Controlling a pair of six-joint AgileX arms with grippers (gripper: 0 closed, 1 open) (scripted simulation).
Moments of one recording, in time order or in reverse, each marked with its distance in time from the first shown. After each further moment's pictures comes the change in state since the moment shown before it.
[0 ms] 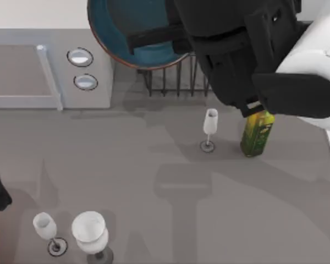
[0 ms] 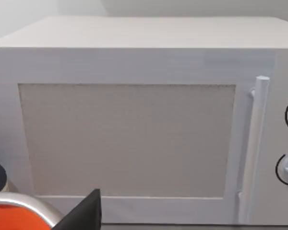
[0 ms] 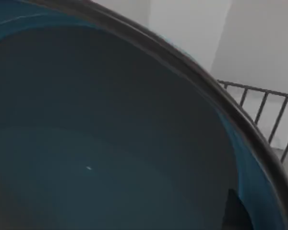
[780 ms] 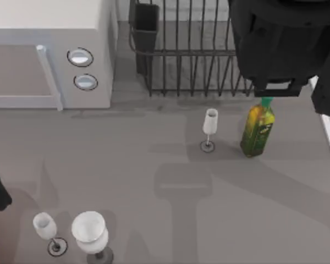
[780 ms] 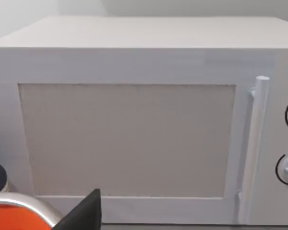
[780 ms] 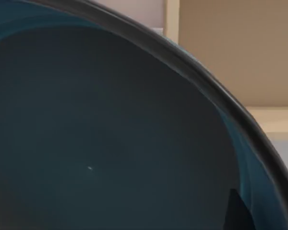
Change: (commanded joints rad) left arm 0.000 0.000 0.000 0.000 0.000 0.000; right arm 0.072 -0.108 0.007 0.313 0.271 -0.187
